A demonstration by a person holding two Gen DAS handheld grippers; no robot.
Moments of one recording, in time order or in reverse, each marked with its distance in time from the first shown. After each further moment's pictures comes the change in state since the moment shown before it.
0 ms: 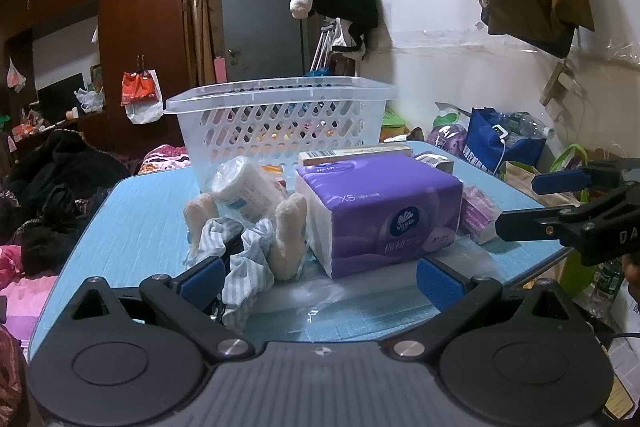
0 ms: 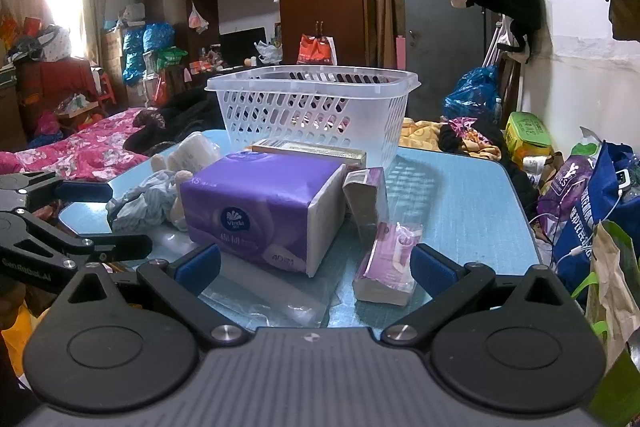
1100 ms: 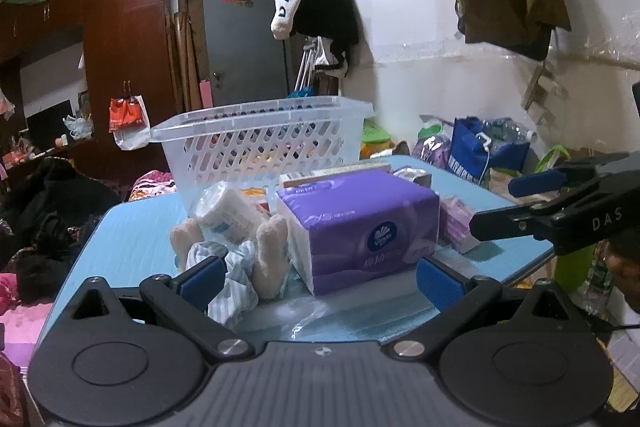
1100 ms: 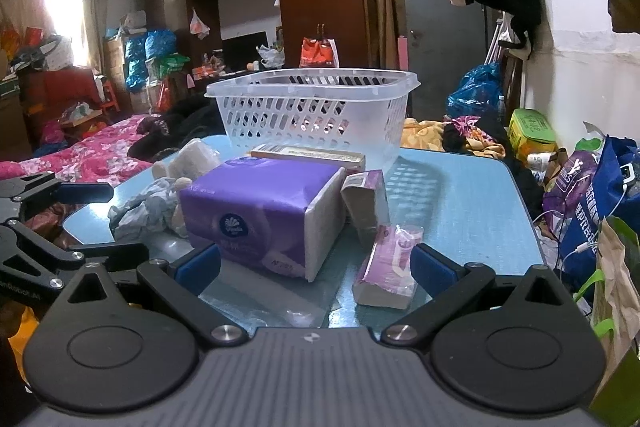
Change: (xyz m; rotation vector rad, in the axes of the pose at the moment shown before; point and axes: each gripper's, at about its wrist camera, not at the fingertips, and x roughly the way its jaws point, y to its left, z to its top) left arm -0.011 -0.009 0.002 0.046 -0.078 -0.033; right arm -0.002 -0.008 0.001 0.015 -0.030 0.007
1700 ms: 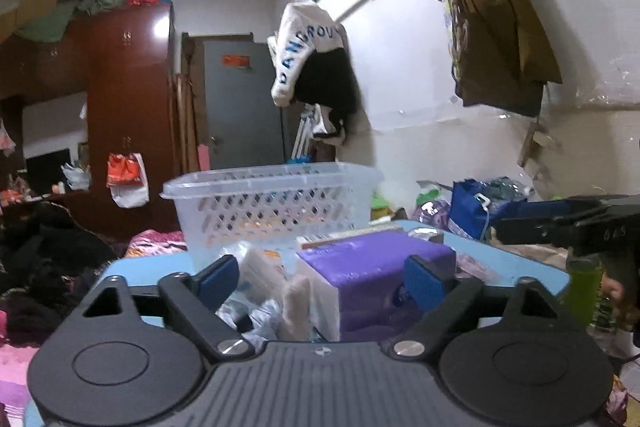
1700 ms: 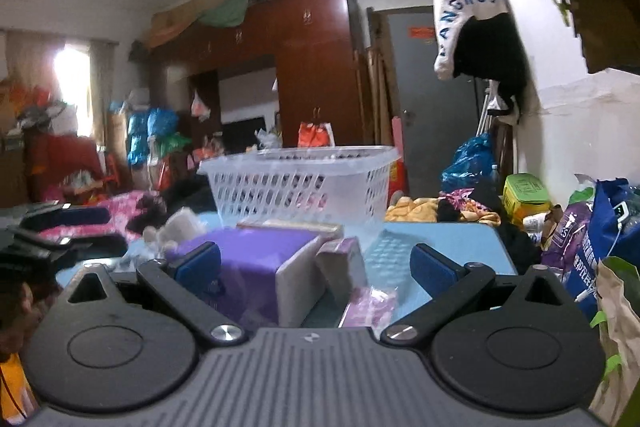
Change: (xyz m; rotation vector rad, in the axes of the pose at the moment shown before) left arm 0.000 0.025 -0.009 0.008 -0.208 -0.033; right arm -0.005 -0.011 -0.020 -0.026 -0.265 0.006
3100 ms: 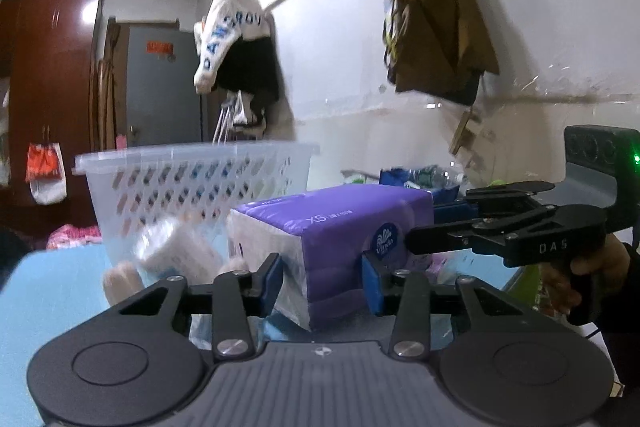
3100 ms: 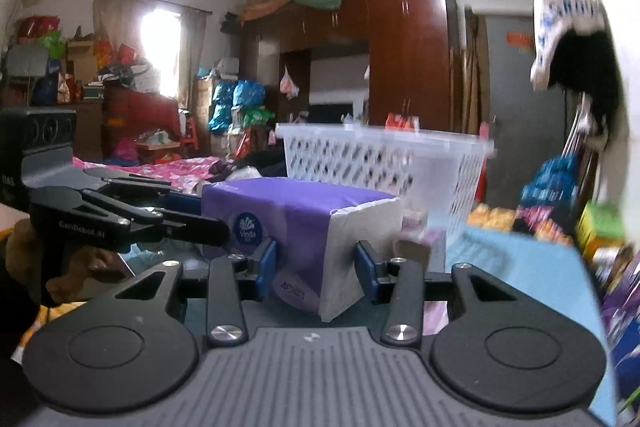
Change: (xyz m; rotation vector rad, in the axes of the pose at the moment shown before) left arm 0.038 0.012 -0.022 0.011 -0.008 -0.265; right arm 0.010 0.007 -0.008 -0.186 -0.012 0.251
